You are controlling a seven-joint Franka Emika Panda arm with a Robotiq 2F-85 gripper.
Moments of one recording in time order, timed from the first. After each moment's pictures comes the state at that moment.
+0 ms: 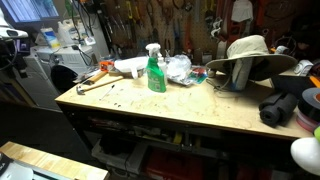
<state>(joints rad) 0.16 -0.48 0.34 -2.49 0.14 1.82 0.41</state>
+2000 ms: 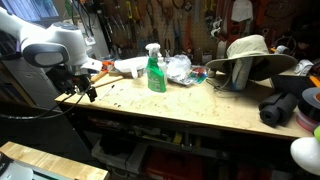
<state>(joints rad) -0.03 -0.29 -0.31 -2.76 0.33 2.46 -0.26</state>
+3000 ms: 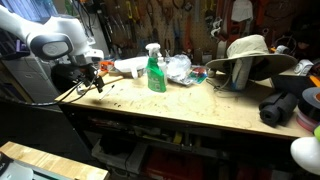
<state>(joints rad) -0.06 -0.24 -0.22 -2.67 0.18 2.50 -0.27</state>
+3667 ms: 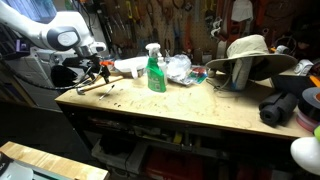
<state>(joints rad) -0.07 -0.09 -0.12 -2.49 0.00 2.51 -0.15</state>
